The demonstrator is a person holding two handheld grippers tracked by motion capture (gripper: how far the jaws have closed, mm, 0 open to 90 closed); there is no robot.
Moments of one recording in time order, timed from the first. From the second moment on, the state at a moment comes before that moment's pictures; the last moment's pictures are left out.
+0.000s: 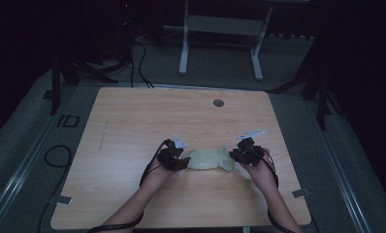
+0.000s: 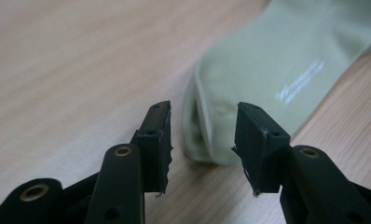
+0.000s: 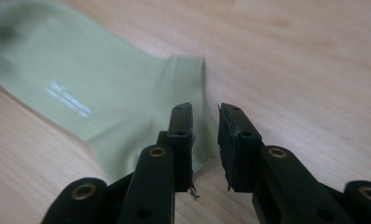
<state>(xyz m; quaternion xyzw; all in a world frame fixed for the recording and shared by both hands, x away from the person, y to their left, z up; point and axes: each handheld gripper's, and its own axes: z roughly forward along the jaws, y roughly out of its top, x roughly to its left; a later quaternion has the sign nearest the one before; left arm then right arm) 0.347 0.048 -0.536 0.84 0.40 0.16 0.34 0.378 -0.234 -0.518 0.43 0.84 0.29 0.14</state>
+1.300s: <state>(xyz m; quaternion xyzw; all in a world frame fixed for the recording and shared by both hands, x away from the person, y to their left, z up) 0.358 0.078 -0.554 0.83 0.45 0.15 0.31 0.402 -0.152 -0.542 0.37 0.89 0.26 0.11</state>
